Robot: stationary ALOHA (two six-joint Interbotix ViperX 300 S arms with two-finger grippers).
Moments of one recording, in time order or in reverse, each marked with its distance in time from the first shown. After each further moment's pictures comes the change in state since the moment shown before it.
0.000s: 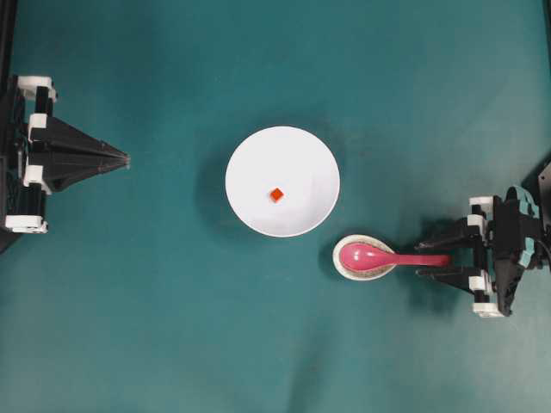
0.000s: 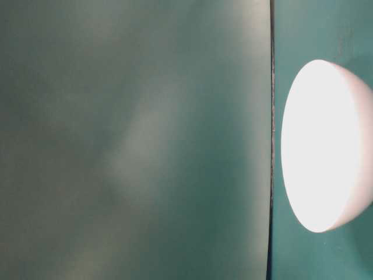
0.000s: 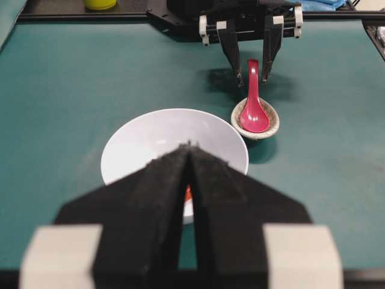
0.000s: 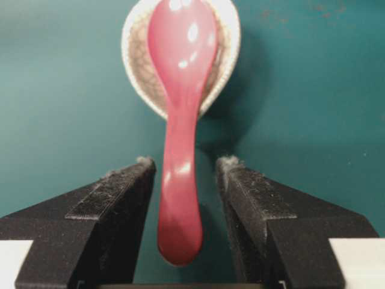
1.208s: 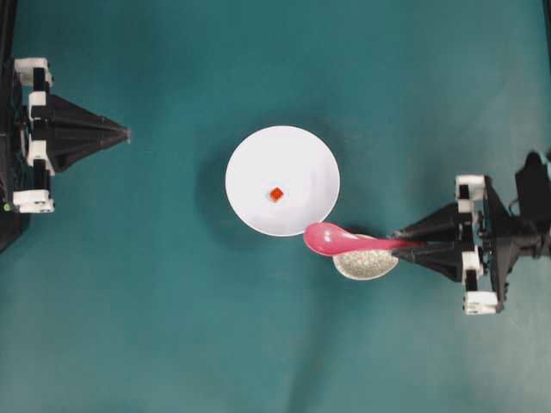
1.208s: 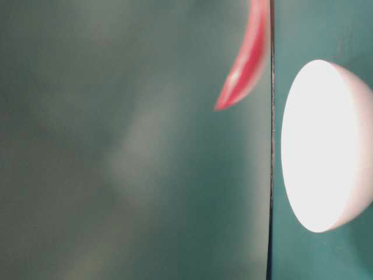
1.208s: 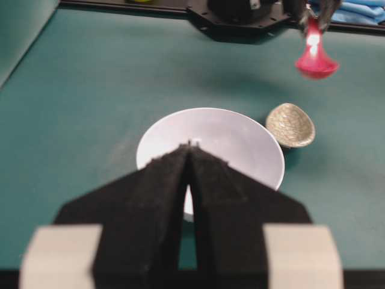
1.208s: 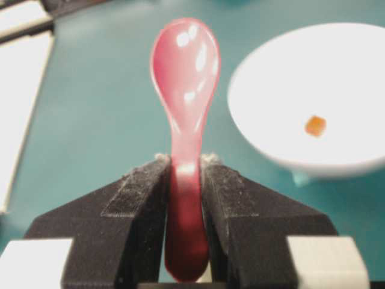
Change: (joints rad) left arm 0.097 0.000 0.002 0.000 0.000 -0.058; right arm -0.227 -0.443 -0.187 0.012 0.247 -0.279
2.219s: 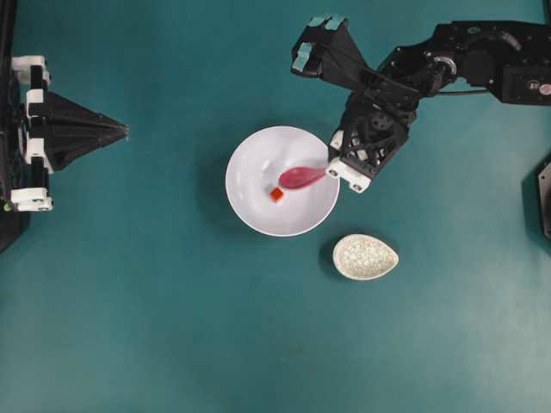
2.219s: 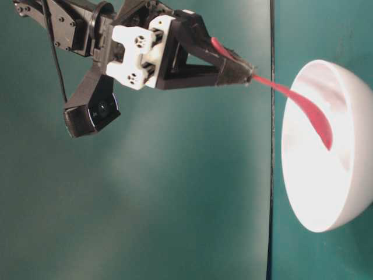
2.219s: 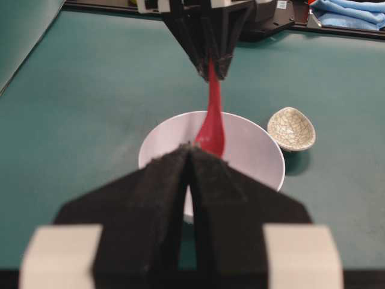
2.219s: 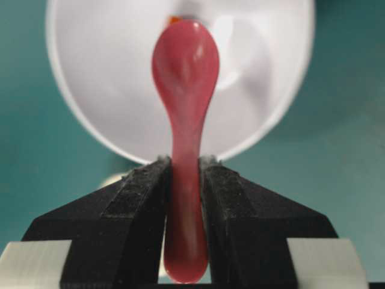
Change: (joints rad) left arm 0.003 -0.012 -0.002 0.000 0.009 0.000; right arm -0.730 0.351 -0.770 -0.387 1.612 0.229
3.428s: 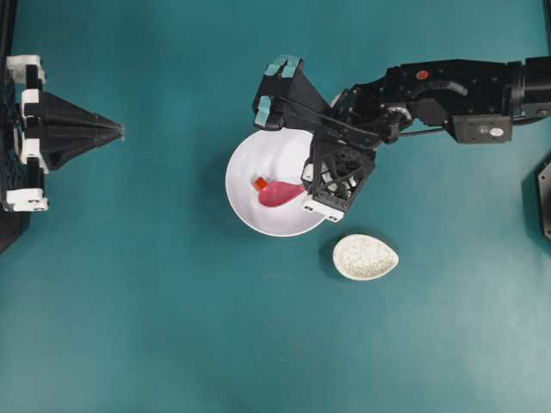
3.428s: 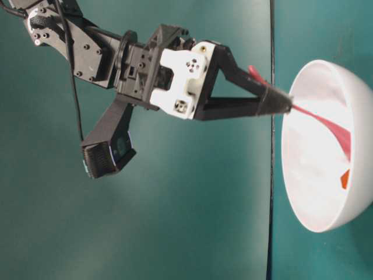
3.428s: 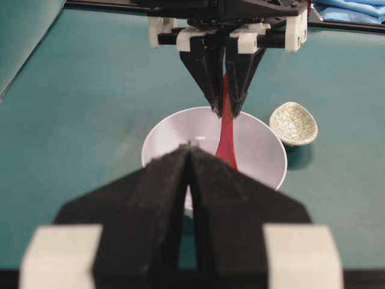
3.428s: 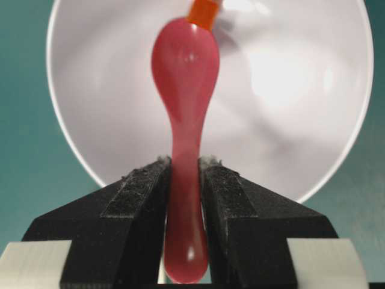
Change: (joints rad) left arm 0.000 -0.026 0.000 0.000 0.032 0.015; right arm 0.107 0.127 -0.074 -0.098 -0.103 -0.011
